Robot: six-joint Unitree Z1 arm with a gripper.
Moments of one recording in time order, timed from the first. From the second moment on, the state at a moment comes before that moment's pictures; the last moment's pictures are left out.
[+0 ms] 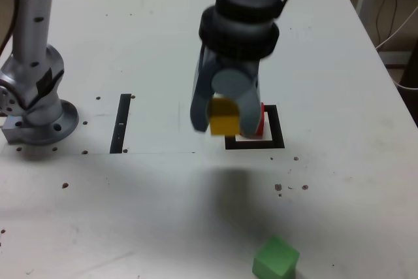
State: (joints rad) arm -0.30 1.98 -1.72 1.49 -0.05 -0.21
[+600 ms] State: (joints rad) arm -0.14 2.02 -1.74 1.49 -0.01 0.07
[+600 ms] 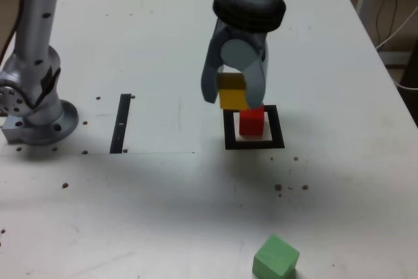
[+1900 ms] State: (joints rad) arm -0.08 2.15 -1.83 1.50 -0.02 0.12
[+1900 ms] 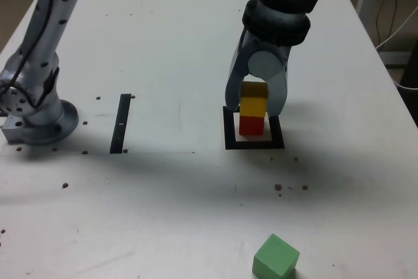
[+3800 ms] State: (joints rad) arm -0.07 2.00 -1.75 1.48 0.04 0.10
